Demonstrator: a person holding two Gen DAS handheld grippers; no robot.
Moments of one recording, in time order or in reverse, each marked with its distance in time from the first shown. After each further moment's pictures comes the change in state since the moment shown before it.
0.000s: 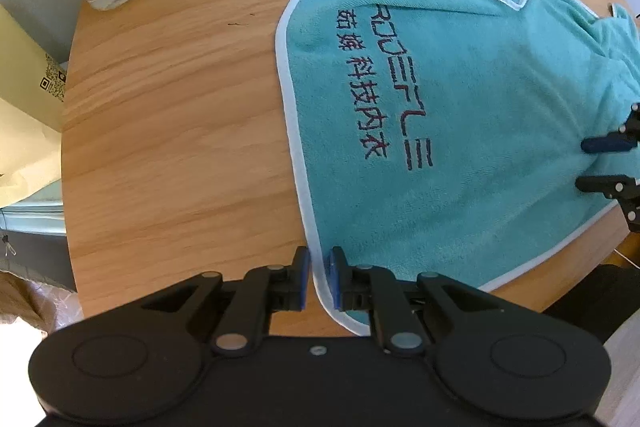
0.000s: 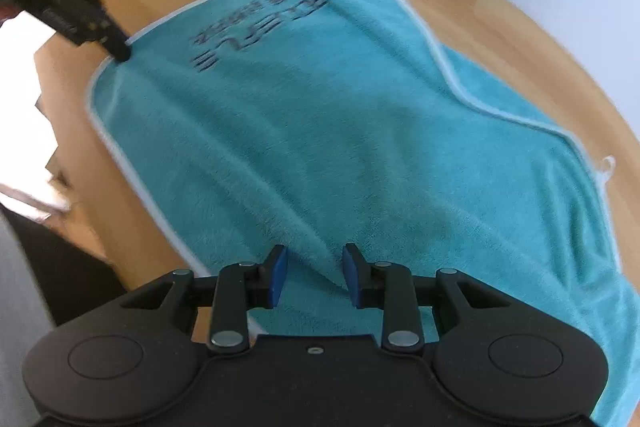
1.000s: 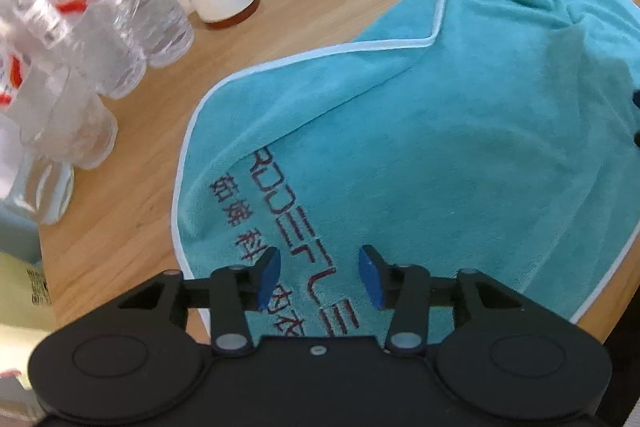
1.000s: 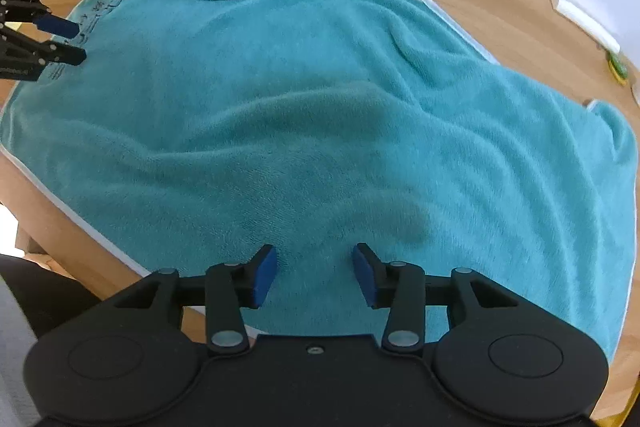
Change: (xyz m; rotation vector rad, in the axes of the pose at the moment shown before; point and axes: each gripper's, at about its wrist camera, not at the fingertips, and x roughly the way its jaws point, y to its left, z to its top) left arm 0.022 -0.090 0.059 0.326 -0.160 0.091; right arm -0.023 -0.095 -0.085 0.396 0.066 -0.093
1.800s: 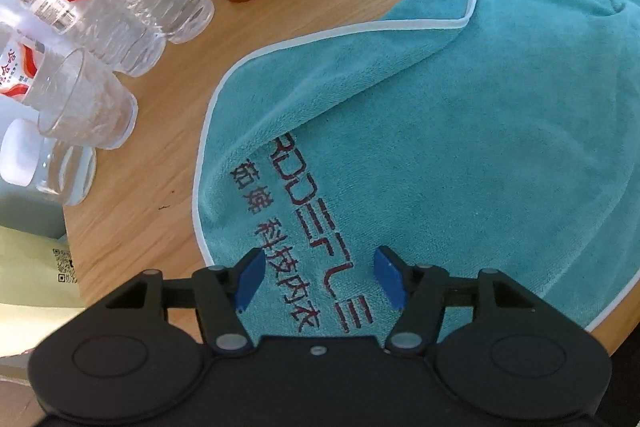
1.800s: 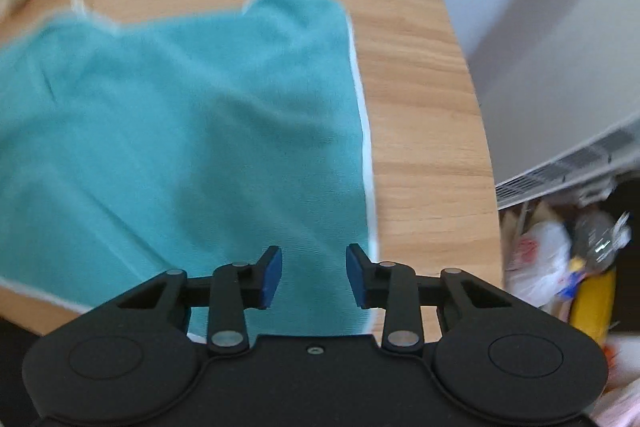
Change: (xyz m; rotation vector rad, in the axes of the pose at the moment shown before) left arm 0.008 -0.012 0.021 -0.006 0.125 0.109; right arm -0.027 -0.232 -0.097 0.242 0.044 -0.252
